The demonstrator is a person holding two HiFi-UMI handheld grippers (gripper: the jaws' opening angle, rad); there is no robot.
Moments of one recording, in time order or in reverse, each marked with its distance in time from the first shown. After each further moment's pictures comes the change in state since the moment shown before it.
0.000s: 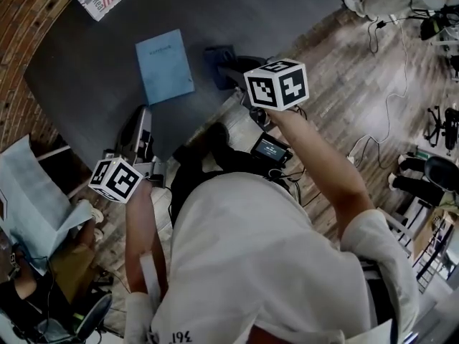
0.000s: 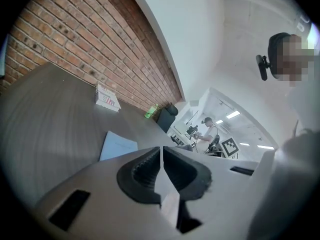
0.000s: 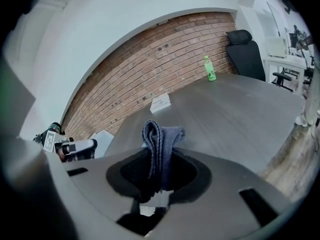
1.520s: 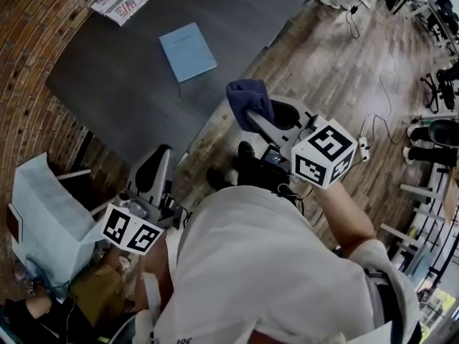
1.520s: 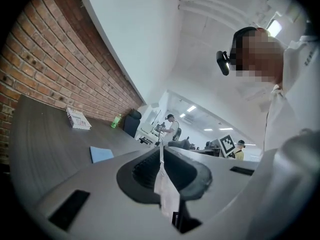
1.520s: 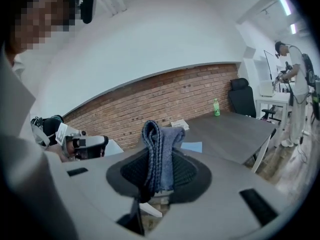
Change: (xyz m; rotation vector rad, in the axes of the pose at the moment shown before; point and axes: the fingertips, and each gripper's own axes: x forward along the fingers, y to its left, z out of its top) left arm -0.229 -0.091 0.008 0.268 0.006 -0.375; right arm -0.146 0.248 -0.076 -0.178 -0.334 -0.101
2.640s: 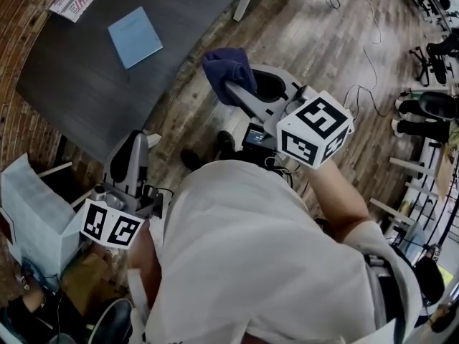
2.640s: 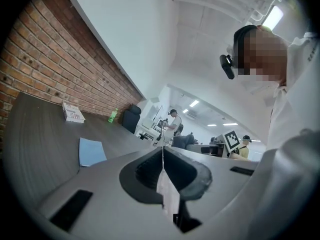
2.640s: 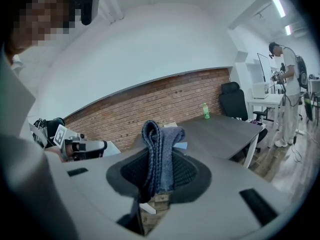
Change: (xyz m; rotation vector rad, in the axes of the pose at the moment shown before) left arm 0.059 -0.070 -0.038 0.012 0.043 0.051; right arm -0.088 -0.065 -0.003 0.007 -0.037 -0.023
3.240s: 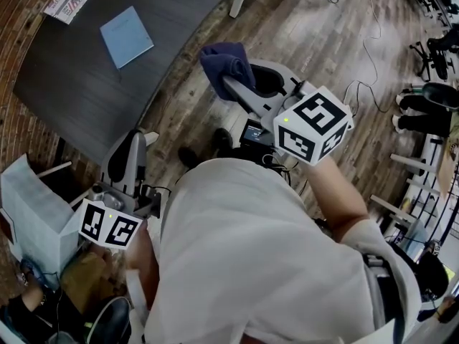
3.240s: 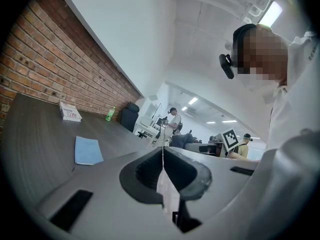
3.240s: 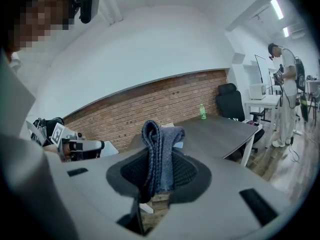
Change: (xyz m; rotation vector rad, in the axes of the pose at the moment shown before) left arm 0.014 -0.022 -0.009 0.020 0.025 -0.005; right arm -0.020 -0.020 -0.004 0.002 -0.015 -0.019
